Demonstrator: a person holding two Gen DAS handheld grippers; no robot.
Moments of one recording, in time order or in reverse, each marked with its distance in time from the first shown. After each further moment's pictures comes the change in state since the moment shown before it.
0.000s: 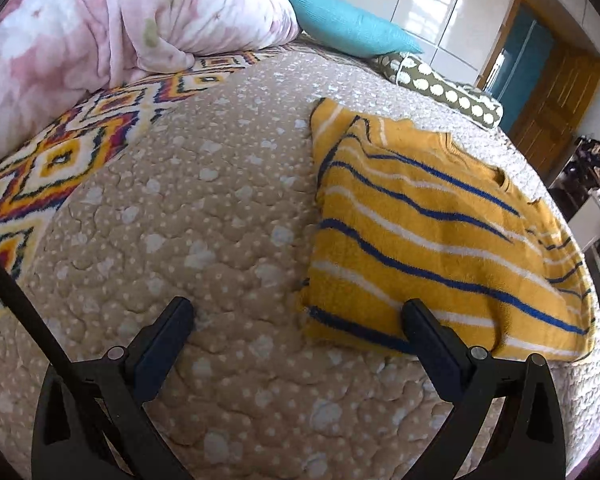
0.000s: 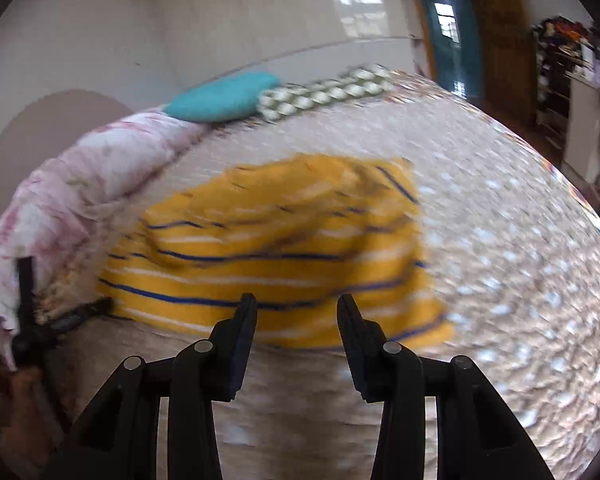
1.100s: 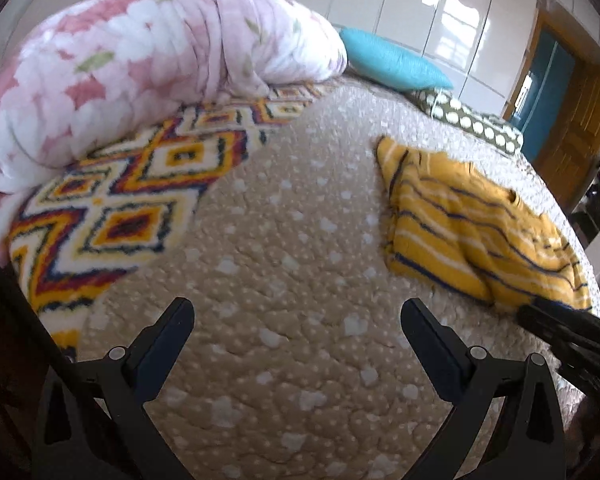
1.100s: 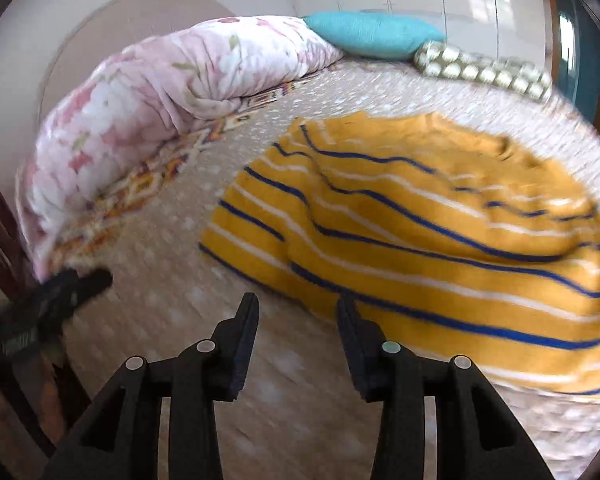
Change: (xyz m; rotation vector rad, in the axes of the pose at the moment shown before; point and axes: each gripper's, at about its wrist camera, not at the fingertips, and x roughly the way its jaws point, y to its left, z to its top) left arm -0.096 0.043 -0.039 -0.059 -0.070 0.122; right arm 0.069 0.133 -0.033 -0.357 0.186 0.119
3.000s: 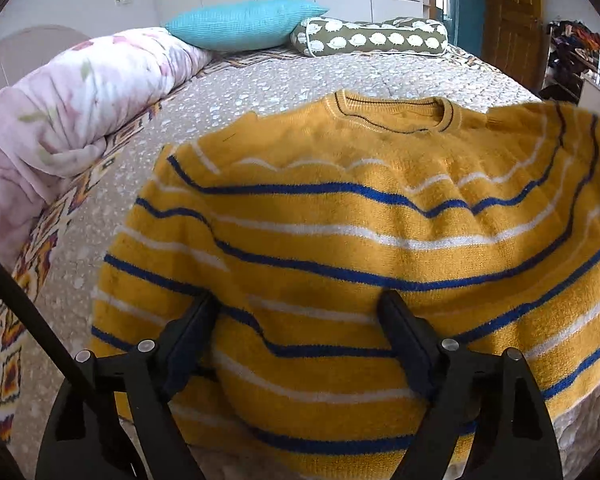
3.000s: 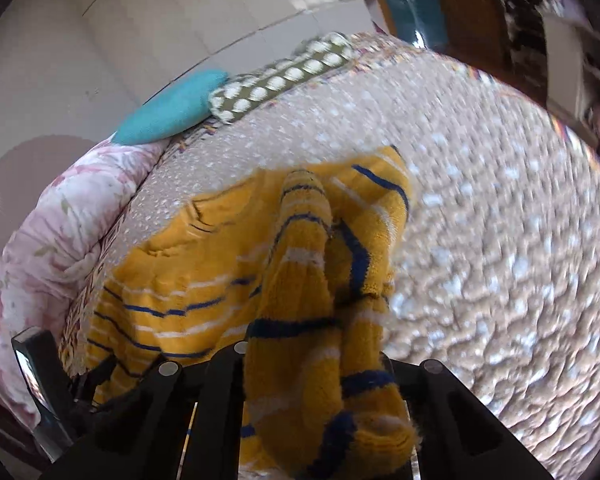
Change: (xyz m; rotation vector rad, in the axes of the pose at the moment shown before) left arm 0.112 -0.222 0.027 0.427 0.070 -0.004; right arm -0.038 -0.210 0.022 0.572 -0.144 -0.142
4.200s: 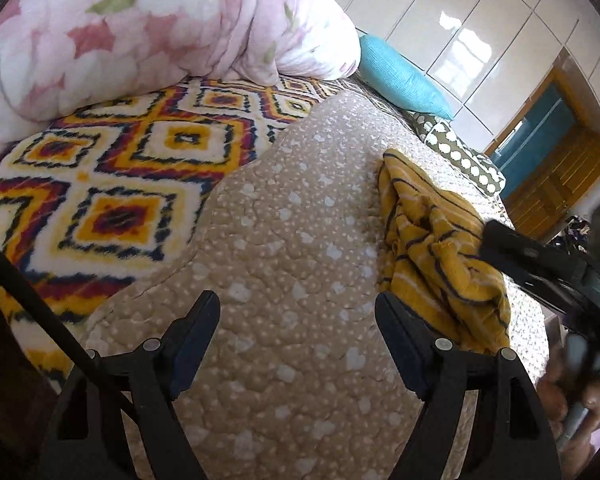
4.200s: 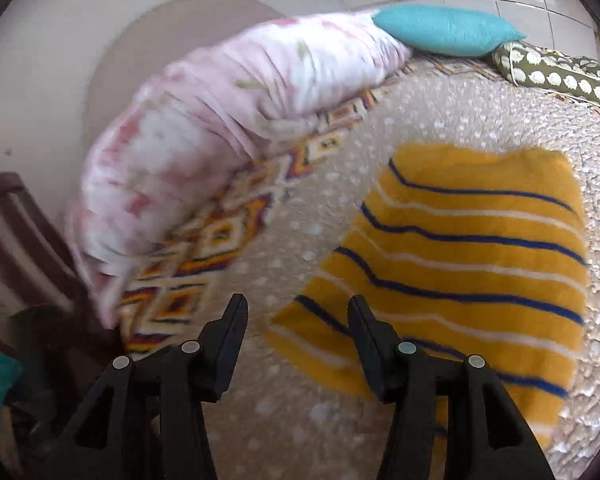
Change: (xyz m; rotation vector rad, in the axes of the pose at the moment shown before) left arm -0.099 0.249 -0.119 -0.609 -0.070 -0.195; right arm 0.033 0.257 -0.075 -0.458 0.243 0.483
